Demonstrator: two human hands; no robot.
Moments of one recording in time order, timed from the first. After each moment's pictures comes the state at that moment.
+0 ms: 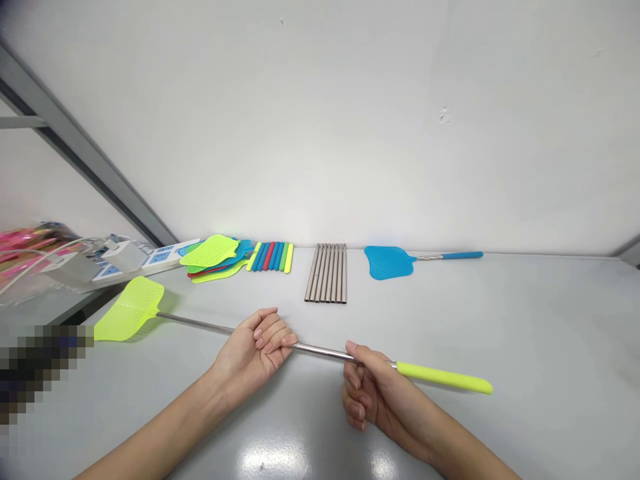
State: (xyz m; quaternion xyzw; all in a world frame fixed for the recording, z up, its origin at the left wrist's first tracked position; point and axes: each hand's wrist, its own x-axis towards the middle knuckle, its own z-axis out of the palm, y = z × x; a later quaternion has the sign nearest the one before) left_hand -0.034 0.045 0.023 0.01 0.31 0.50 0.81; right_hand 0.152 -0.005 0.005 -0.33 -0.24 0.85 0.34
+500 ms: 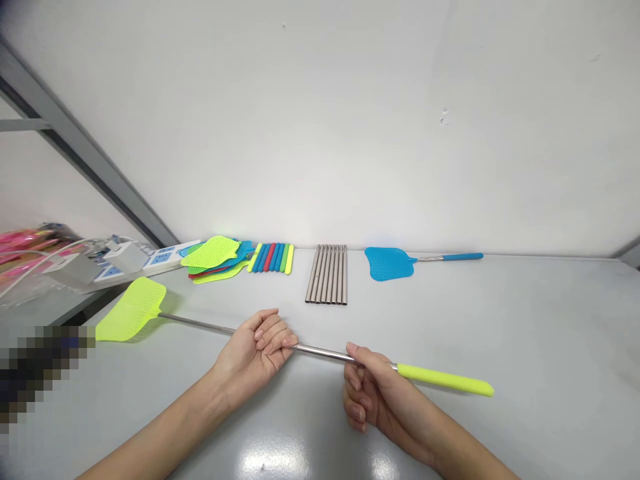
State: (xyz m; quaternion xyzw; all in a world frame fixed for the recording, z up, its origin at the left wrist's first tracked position) left_hand -0.036 0.044 0.022 0.01 0.30 0.50 0.81; right_hand 0.153 -0.006 0.003 -0.33 -0.24 0.85 0.34
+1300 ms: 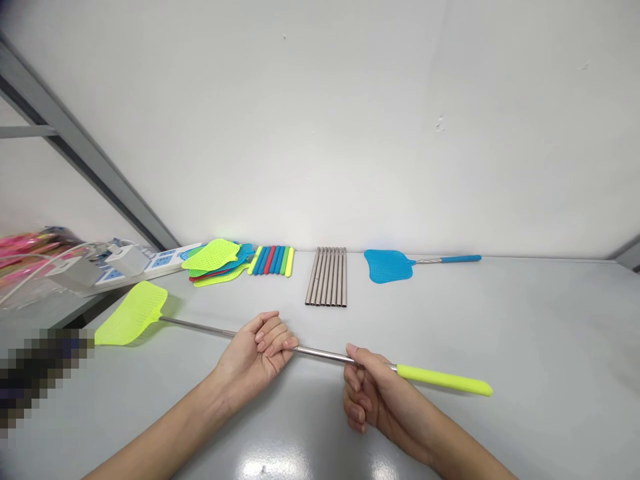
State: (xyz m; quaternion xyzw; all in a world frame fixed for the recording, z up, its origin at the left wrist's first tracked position) left_hand -0.036 0.044 0.020 0.01 0.28 0.50 0.82; right_hand 0.153 -0.006 0.004 -0.33 -0.25 0.84 0.33
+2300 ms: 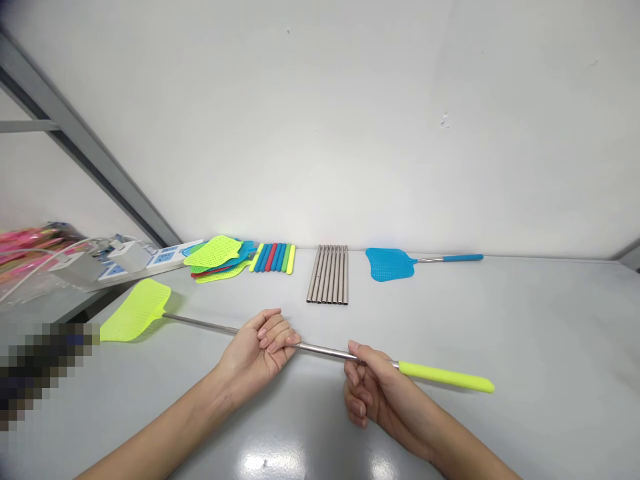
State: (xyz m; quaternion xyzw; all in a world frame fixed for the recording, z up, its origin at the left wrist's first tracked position) left_hand -0.036 0.044 0.021 0.01 0.28 0.49 0.82; right_hand 0.153 -0.006 0.005 -0.34 -0.25 0.84 0.34
